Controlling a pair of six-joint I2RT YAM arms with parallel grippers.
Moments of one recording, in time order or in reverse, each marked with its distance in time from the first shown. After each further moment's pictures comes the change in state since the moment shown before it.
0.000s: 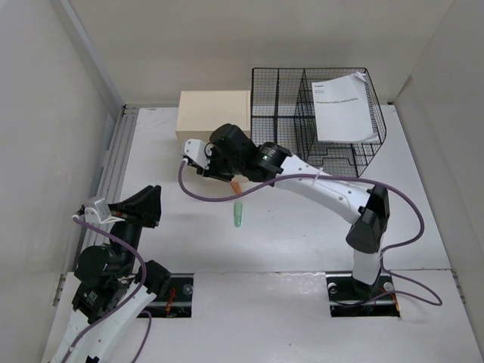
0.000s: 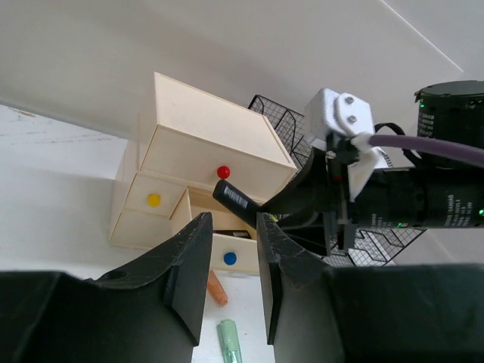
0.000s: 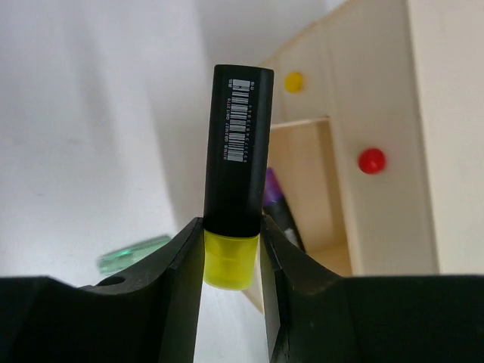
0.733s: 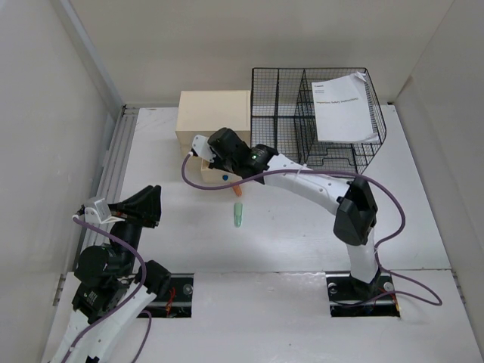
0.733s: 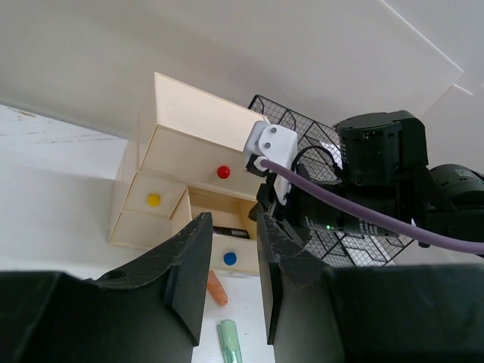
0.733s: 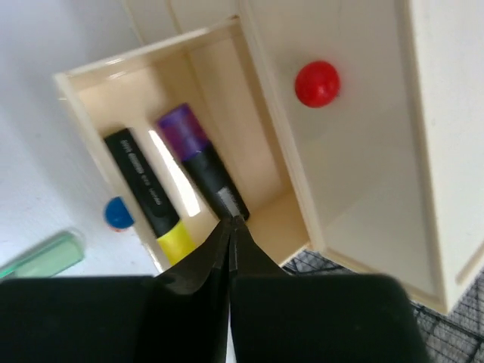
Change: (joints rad) left arm 0.000 0.000 0.000 0.000 0.000 0.000; right arm -0.051 0.111 -0.057 0.108 0.374 -0.018
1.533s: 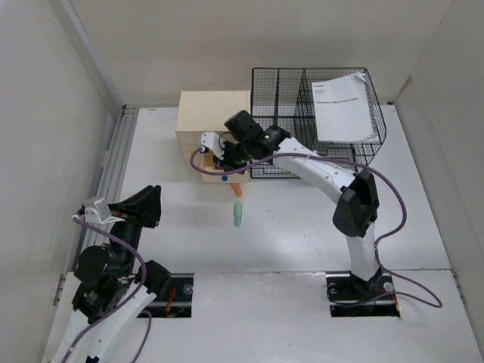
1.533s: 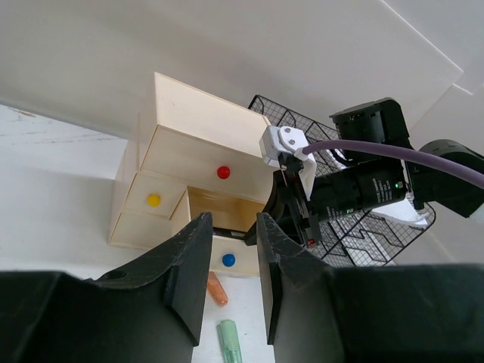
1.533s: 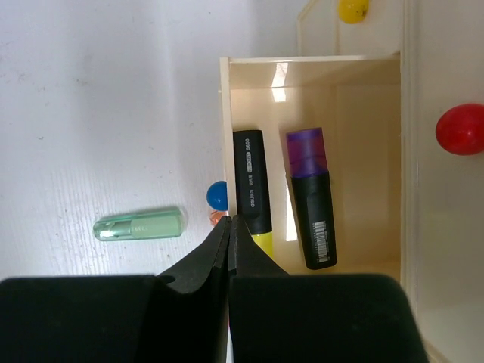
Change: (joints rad) left arm 0.000 0.000 0.000 0.000 0.000 0.000; right arm -0.140 0.035 0.102 -0.217 -0.683 -0.053
